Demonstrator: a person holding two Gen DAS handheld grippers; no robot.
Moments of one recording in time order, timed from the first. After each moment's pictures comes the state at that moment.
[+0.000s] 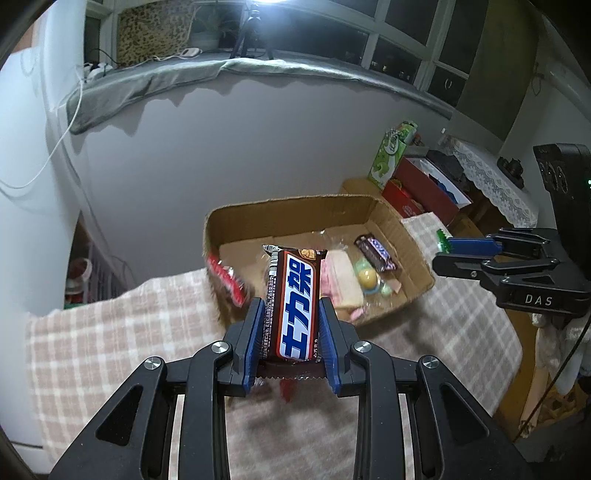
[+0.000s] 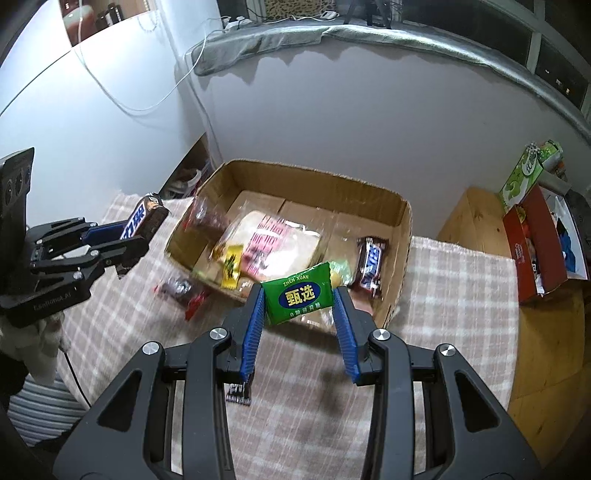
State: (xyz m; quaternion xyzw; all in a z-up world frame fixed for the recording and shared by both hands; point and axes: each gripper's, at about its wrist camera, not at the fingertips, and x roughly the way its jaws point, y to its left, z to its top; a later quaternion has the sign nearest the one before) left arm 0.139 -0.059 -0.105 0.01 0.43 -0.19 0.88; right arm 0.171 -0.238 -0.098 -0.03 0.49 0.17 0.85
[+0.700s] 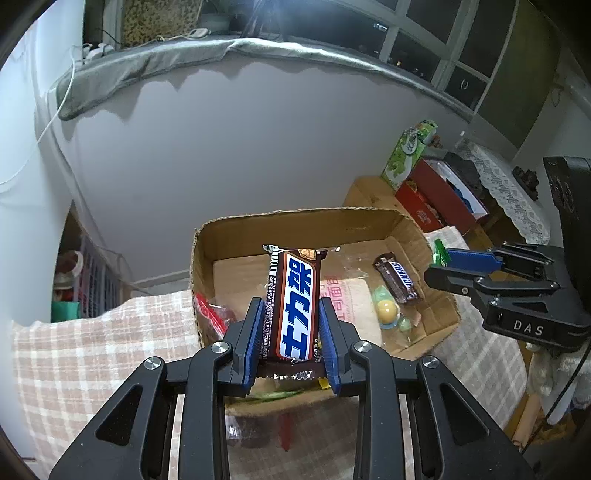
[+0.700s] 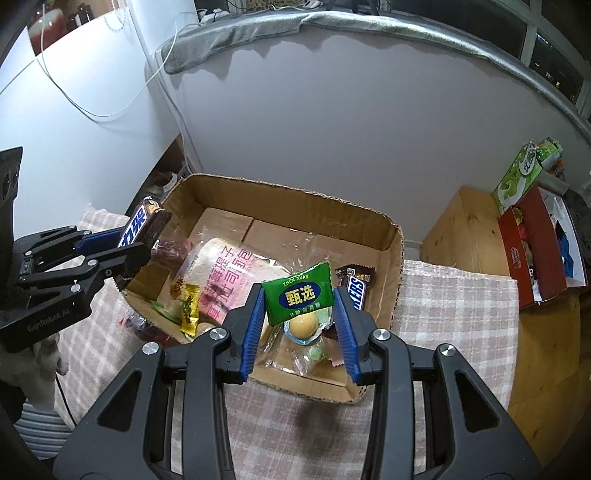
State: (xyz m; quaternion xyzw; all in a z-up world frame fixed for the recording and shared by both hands) left arm 0.194 -0.073 -0.123 -0.01 0.46 -0.18 0.87; right arm 0.227 -0.237 -0.125 -0.04 0.51 0.15 0.84
